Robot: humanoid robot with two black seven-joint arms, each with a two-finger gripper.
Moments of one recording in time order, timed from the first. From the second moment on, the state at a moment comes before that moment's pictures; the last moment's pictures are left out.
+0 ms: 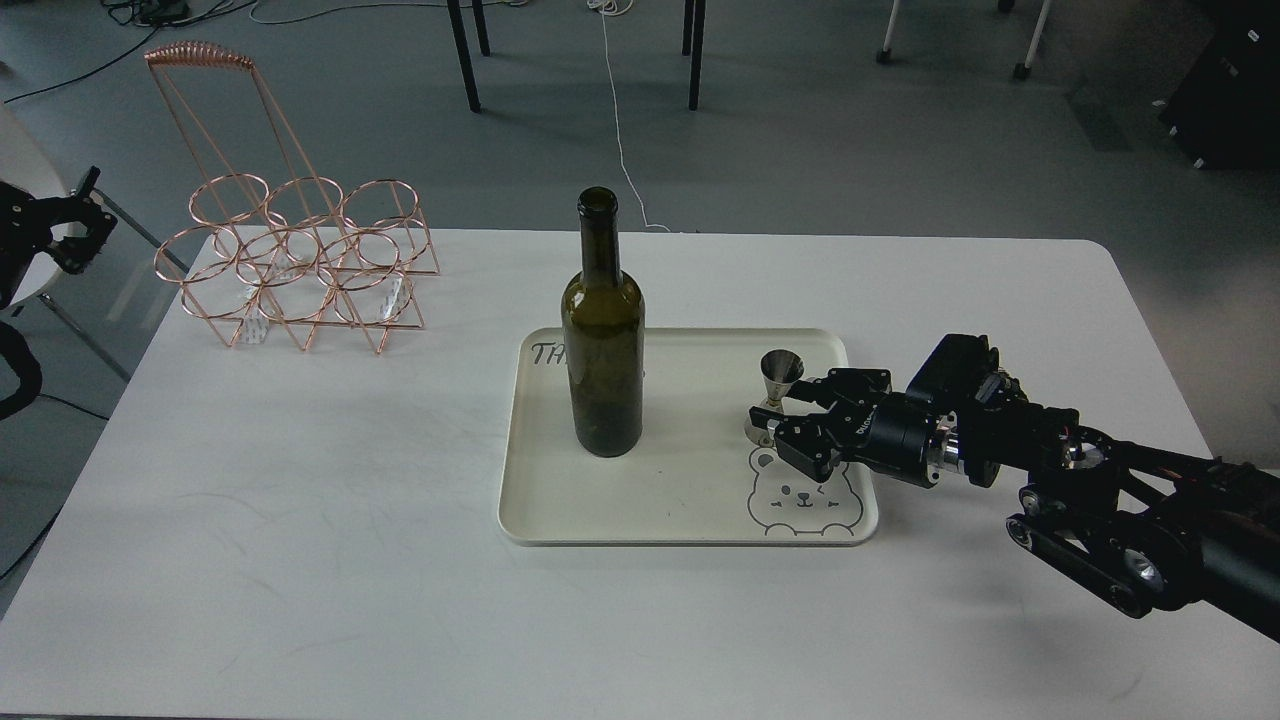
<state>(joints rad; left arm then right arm) -0.71 0.67 -0.78 -0.52 -0.45 -0.49 -0.13 0.67 -0.43 0.38 0.97 -2.06 -0.15 0.46</state>
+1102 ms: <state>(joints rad) -0.71 0.69 -0.78 -0.52 -0.45 -0.49 -0.16 0.69 -0.56 0.47 0.97 -1.97 -0.33 0.46</state>
